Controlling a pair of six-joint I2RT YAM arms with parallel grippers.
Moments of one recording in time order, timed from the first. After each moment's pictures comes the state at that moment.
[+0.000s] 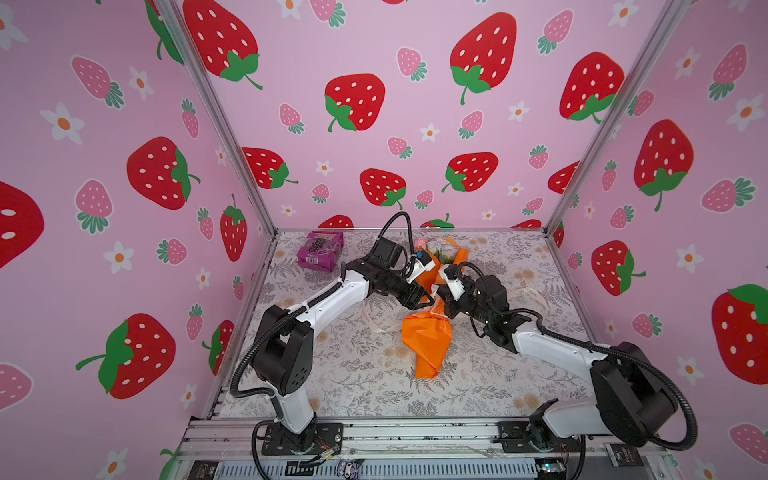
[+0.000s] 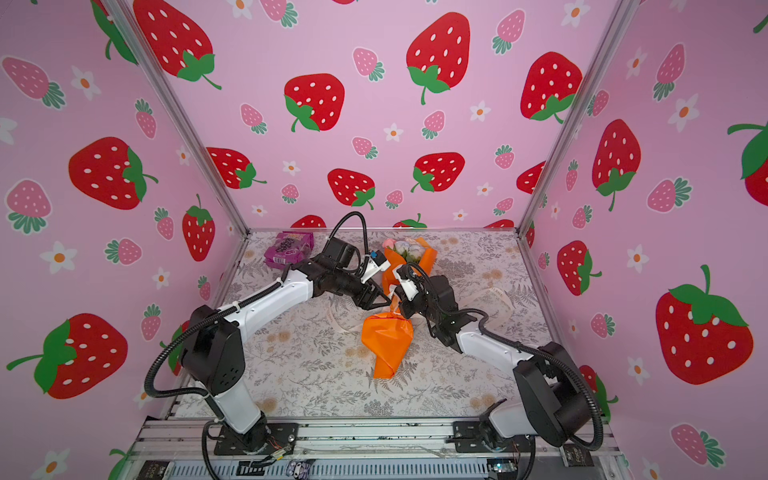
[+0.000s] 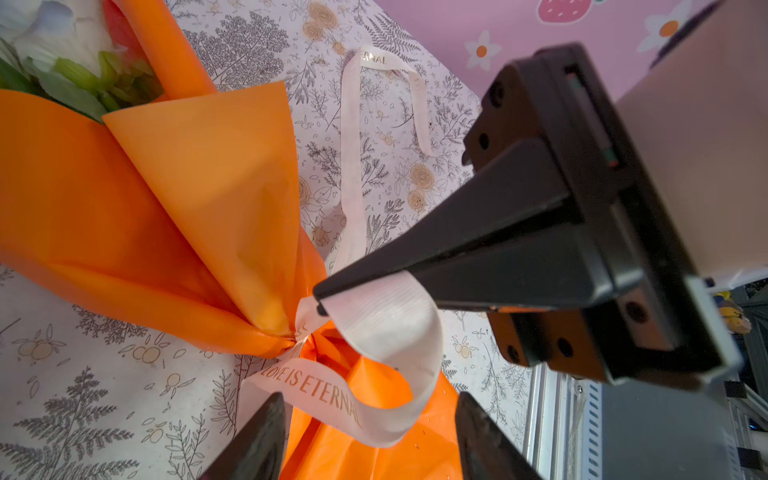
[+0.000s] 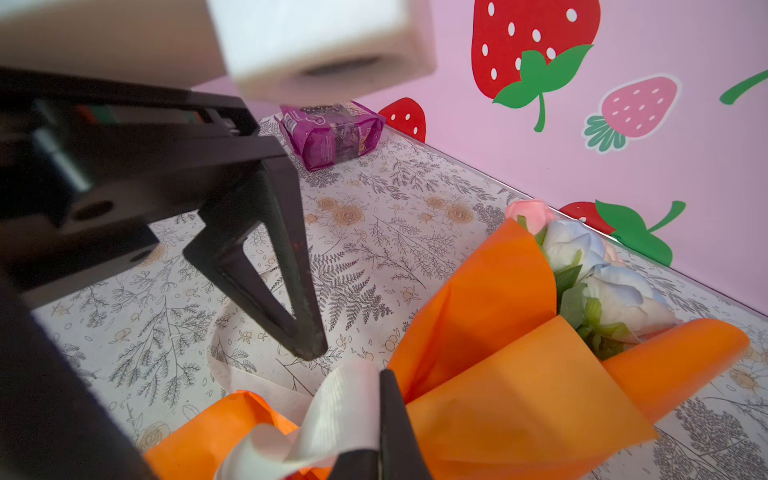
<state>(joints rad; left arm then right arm) -0.55 1.78 1.44 -0.57 0.69 0.19 0.66 1.40 0.70 0.39 -0.23 -0.11</state>
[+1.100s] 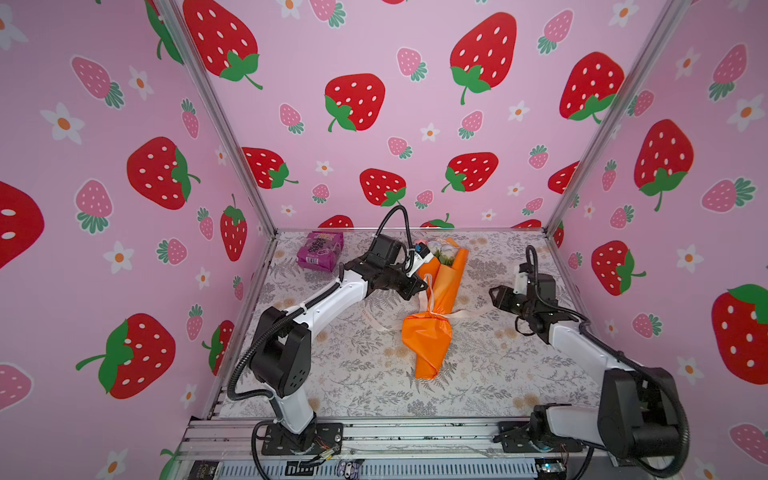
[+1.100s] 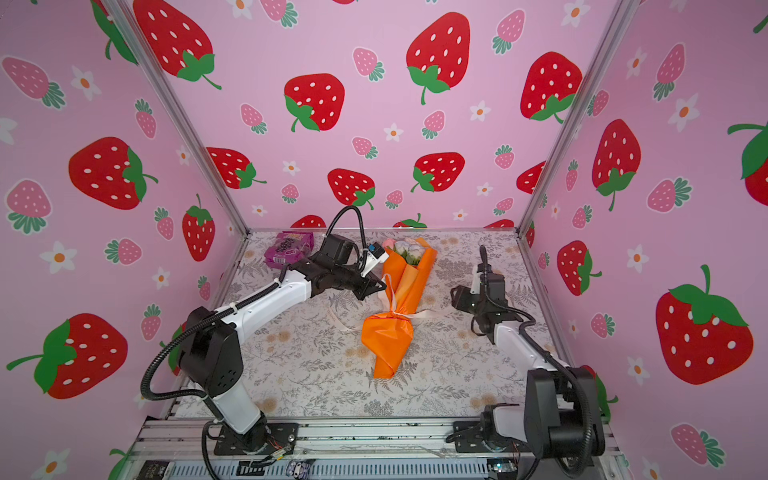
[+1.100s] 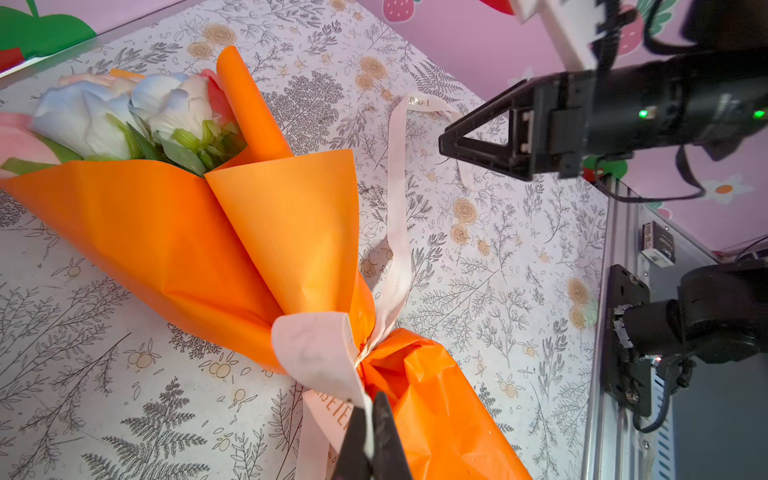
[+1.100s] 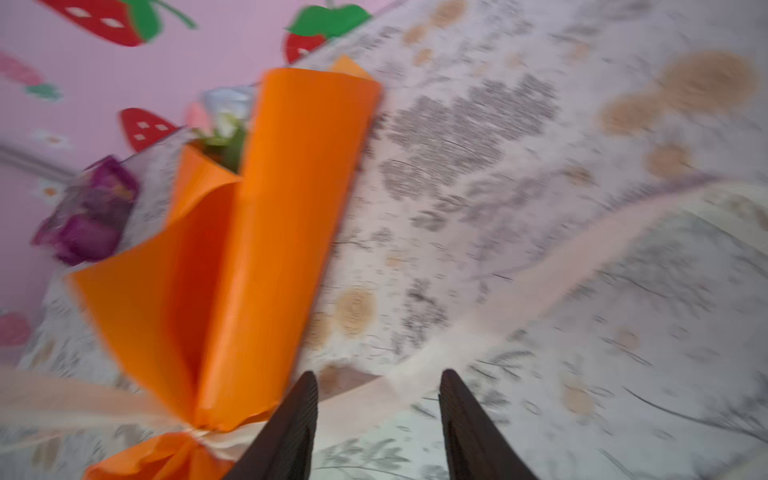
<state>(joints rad) -0.55 1.75 1.42 -0.46 0.56 0.15 0.09 1.35 0.68 -0.08 -0.23 0.40</state>
